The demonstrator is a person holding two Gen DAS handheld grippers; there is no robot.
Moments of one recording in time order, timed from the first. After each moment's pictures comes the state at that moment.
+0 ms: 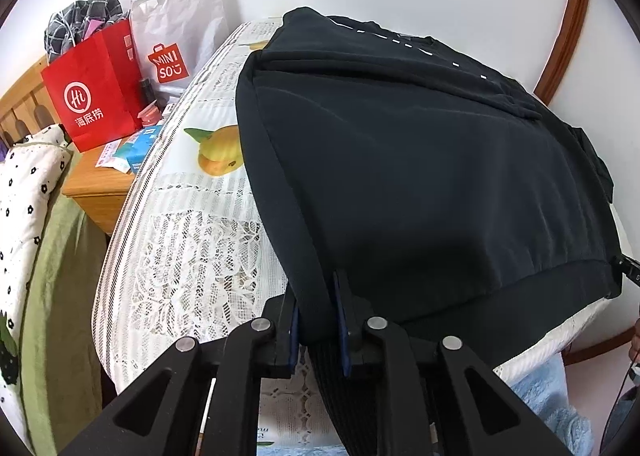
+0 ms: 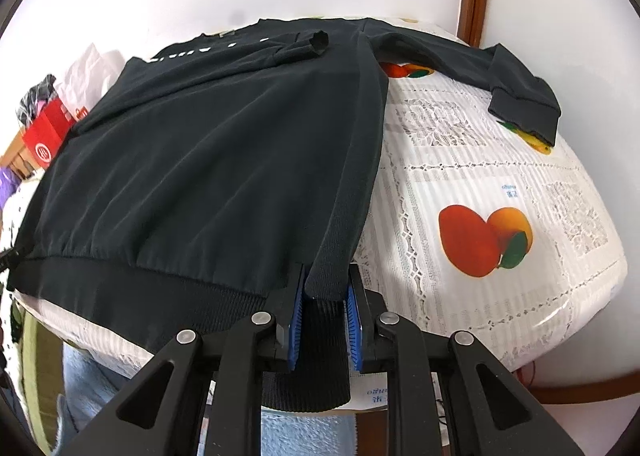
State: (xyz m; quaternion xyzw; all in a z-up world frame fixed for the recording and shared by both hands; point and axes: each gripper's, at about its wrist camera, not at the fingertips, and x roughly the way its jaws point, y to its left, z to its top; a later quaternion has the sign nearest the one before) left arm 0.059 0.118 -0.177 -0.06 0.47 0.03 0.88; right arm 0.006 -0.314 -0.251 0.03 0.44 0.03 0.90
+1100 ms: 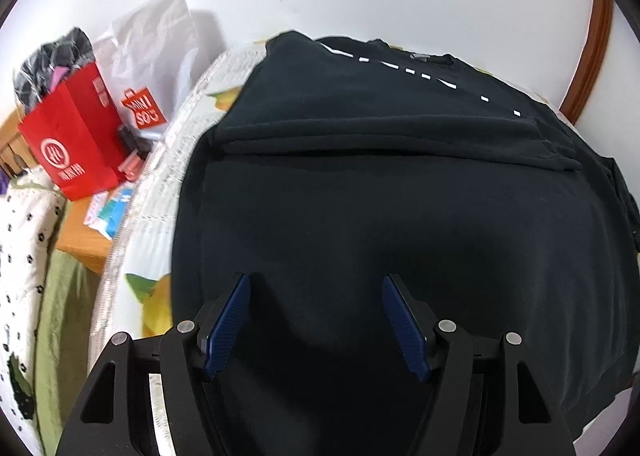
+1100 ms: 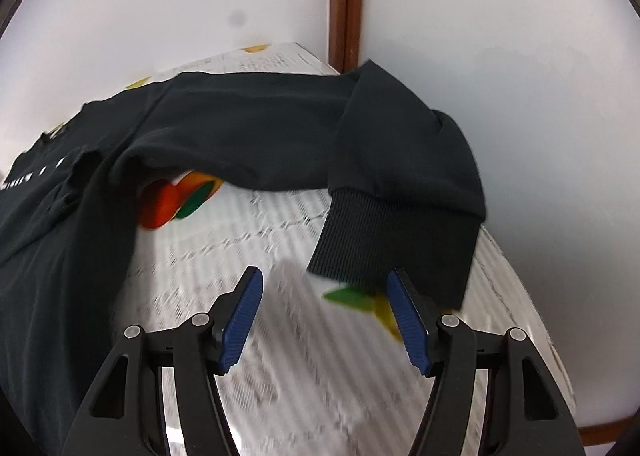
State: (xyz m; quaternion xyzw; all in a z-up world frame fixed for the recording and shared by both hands) left arm 0.181 0.094 -0.167 -0.04 0.46 0.05 0.88; right arm 0.185 -0.483 -0.249 0.09 0.42 -0.15 0.89
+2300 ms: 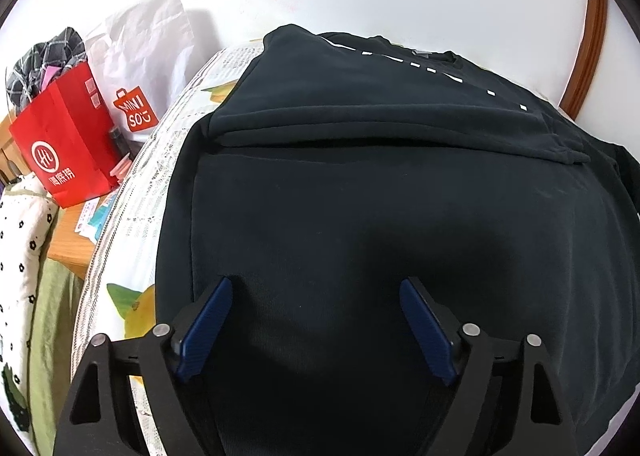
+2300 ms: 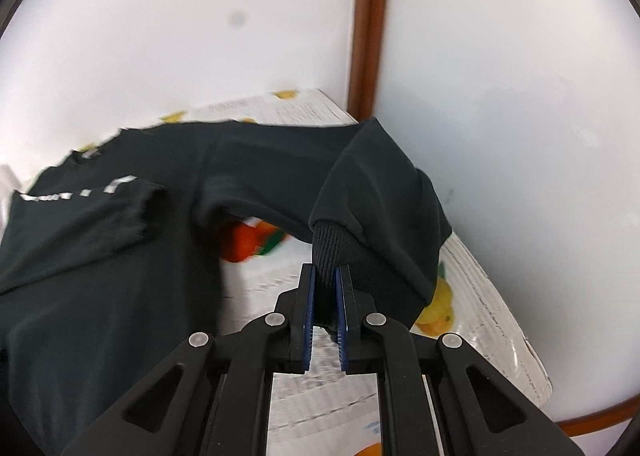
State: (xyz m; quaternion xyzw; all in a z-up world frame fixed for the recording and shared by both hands) left arm 0.188 0.102 -0.191 -0.03 0.44 0.05 0.89; right arm 0.148 -0.415 -0.169 0.06 0.36 -0.15 0.92
